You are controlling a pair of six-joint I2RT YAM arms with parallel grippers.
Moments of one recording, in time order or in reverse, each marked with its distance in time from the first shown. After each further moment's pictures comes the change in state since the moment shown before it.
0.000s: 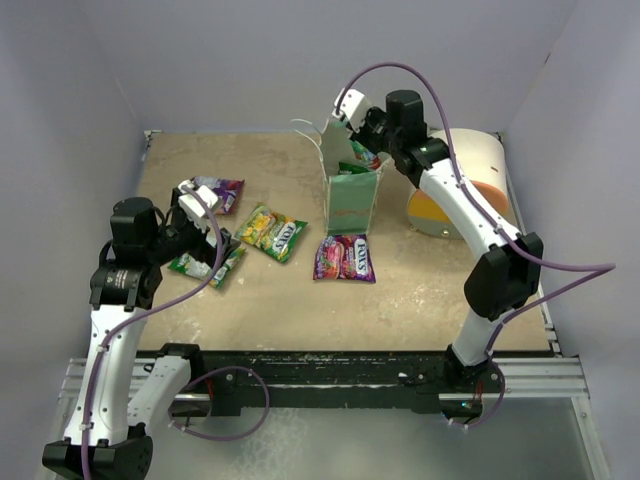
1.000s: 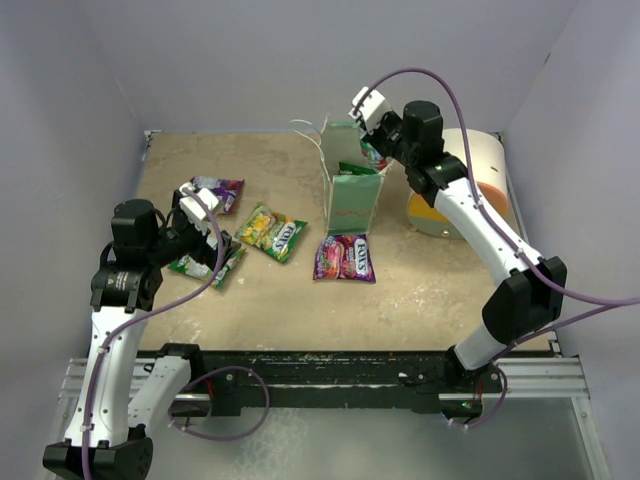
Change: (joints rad) left arm 0.000 -0.009 -0.016 0.001 0.009 0.008; right arm -0.004 -0.177 -0.207 0.164 0.080 0.094
